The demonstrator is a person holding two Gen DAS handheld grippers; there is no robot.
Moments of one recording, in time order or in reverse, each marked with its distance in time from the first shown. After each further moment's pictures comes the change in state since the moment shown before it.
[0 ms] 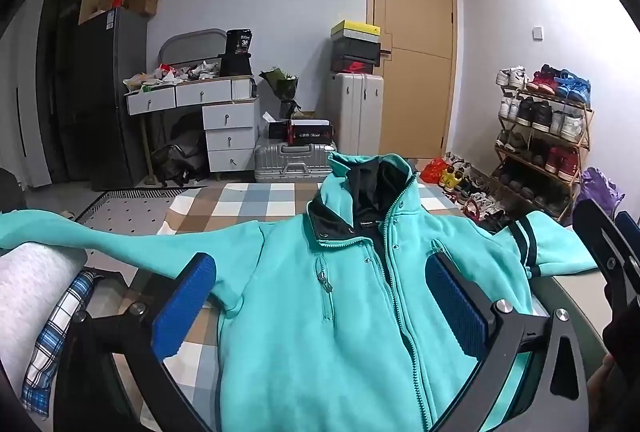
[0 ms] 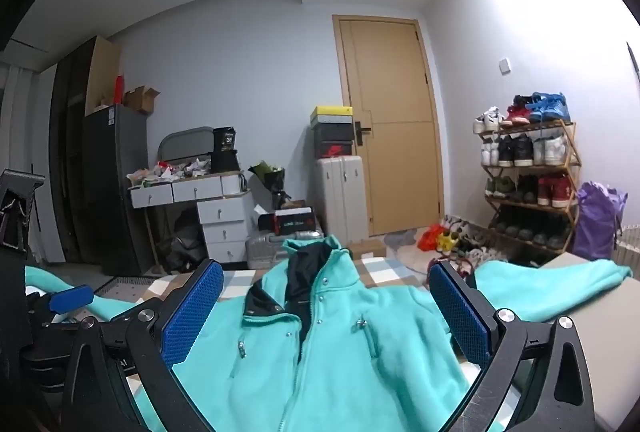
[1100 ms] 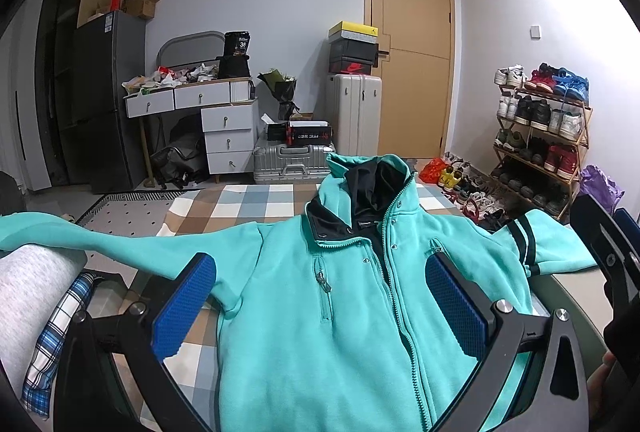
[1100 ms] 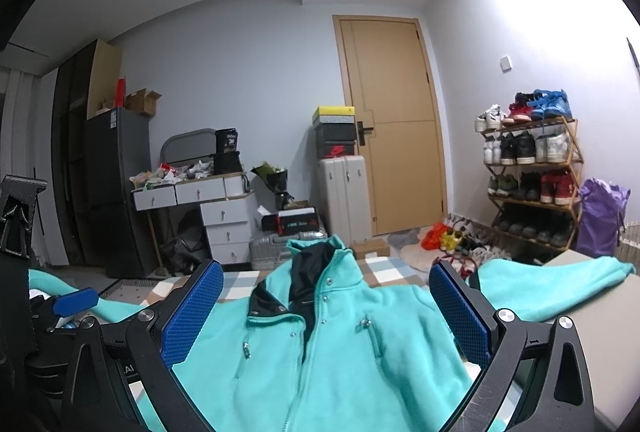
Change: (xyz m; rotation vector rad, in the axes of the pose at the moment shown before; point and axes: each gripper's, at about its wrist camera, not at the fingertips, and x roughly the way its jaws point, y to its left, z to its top) left arm -0.004 -0.002 0.003 0.011 -0.006 -0.001; right arm 0.003 0.001 -0.006 0.005 -0.004 0.012
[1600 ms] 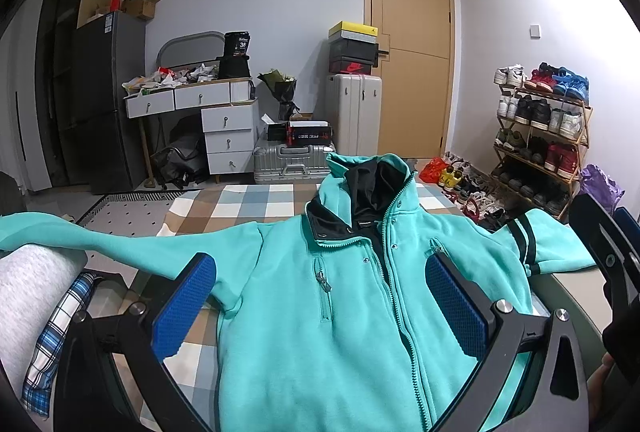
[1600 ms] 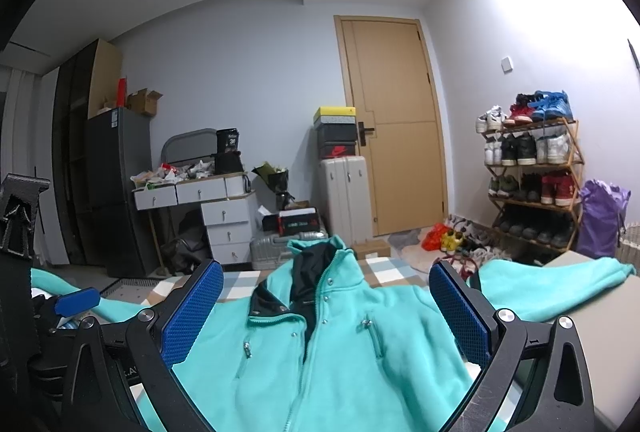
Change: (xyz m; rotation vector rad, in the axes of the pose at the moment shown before) left arm 0.002 -0.004 -0.001 0.004 -0.001 0.000; right arm 0.000 0.002 -0.005 -0.002 -0.006 0.000
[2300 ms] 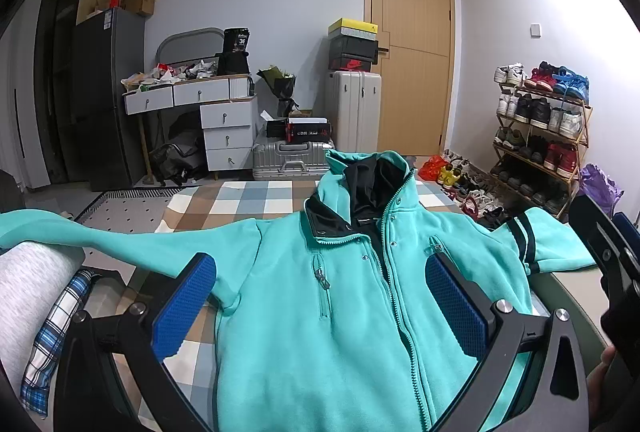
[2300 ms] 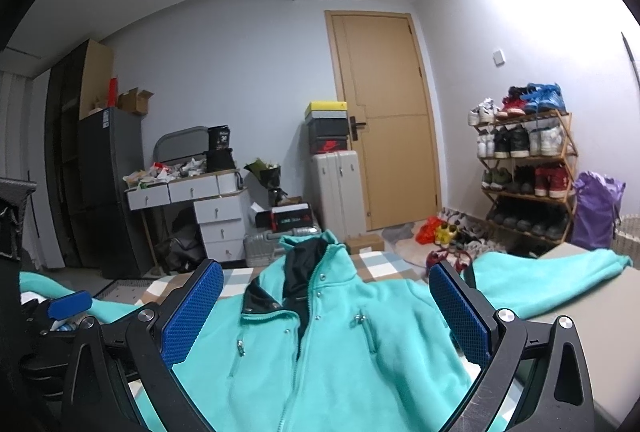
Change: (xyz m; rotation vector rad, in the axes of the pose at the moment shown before) left arm 0.002 0.002 -0.004 -0.006 0.007 -0.005; right arm 0.002 -0.009 -0.001 0.025 0.024 -0.032
